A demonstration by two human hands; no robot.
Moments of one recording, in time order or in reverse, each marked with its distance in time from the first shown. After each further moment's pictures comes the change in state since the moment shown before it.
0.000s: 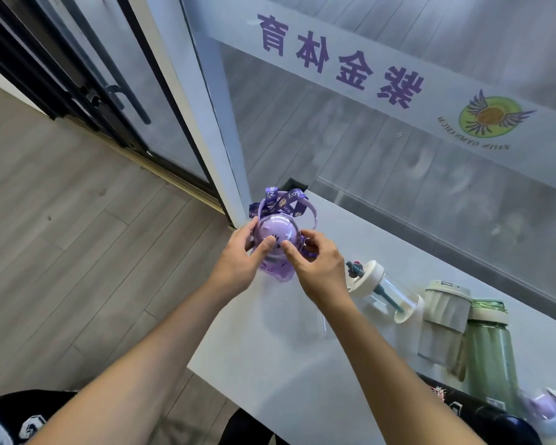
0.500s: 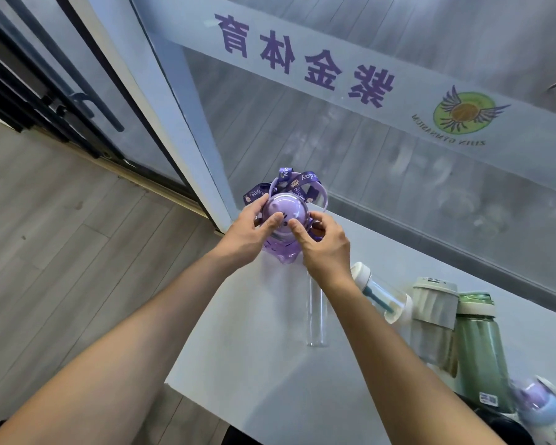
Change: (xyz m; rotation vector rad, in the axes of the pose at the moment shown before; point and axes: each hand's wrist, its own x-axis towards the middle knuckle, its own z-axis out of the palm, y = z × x) left_hand 0.072 0.039 0.031 0.024 -0.195 0.017; right_hand 0.055 0.014 -0.020 0.018 0.155 0.031
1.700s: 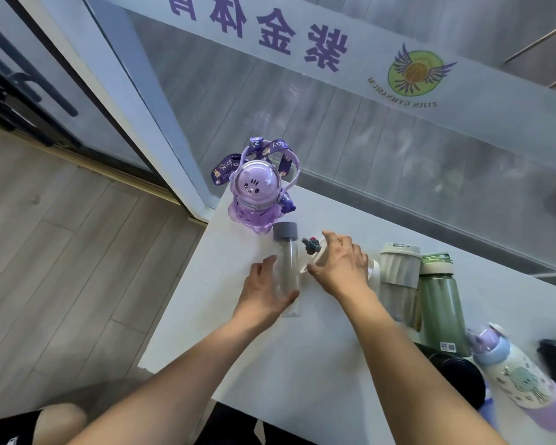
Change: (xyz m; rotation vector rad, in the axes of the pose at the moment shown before) left_hand -0.101 -0.068 0.115 0.462 -0.053 -0.170; right_hand -0.042 0.066 -0.076 -0.878 -0.216 0.218
